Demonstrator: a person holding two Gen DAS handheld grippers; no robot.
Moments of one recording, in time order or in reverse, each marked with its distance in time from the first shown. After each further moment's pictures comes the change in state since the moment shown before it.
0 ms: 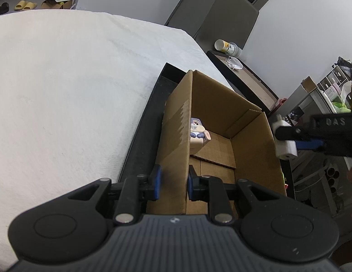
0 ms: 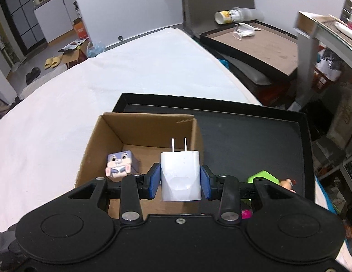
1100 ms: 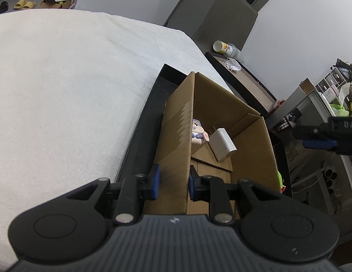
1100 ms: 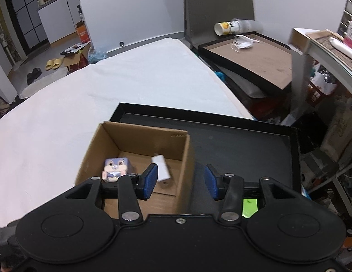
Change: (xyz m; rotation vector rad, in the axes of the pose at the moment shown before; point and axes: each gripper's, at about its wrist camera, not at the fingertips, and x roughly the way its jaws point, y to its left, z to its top) left arm 0.001 0.000 0.001 -0.003 -0.004 -0.011; right arm -0.027 -0.020 0.003 -0.019 -0.038 -0.024
